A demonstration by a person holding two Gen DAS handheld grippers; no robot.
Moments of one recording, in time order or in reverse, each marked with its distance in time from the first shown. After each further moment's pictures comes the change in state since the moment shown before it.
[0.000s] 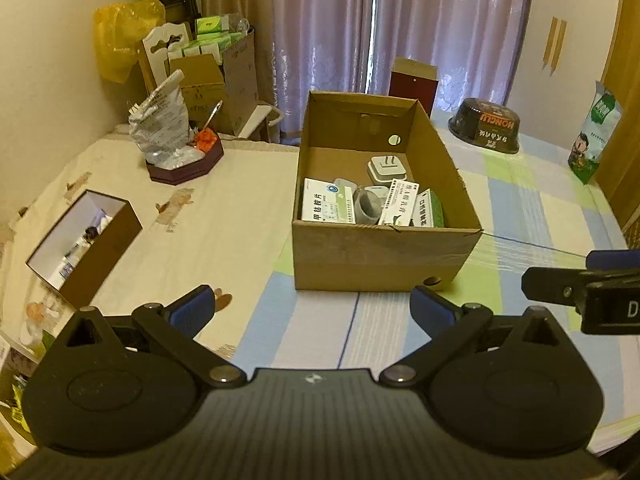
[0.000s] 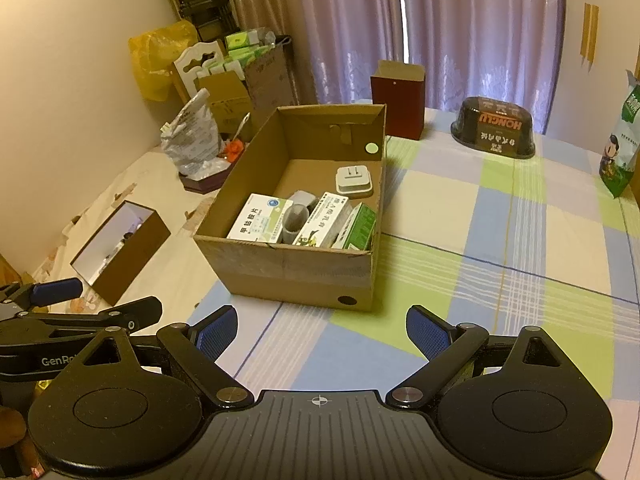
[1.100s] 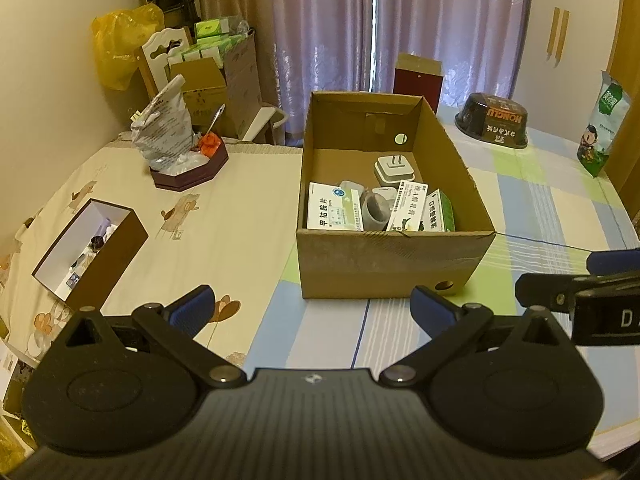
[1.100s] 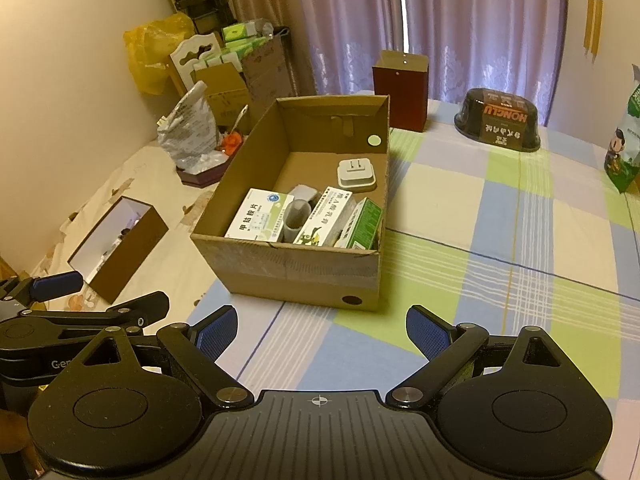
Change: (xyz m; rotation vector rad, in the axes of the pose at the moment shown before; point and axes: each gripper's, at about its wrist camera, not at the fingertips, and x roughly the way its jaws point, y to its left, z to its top) left arm 0.017 -0.002 0.008 0.028 0.008 0.025; right arm 0.019 0.005 0.007 0.011 0.025 -0.010
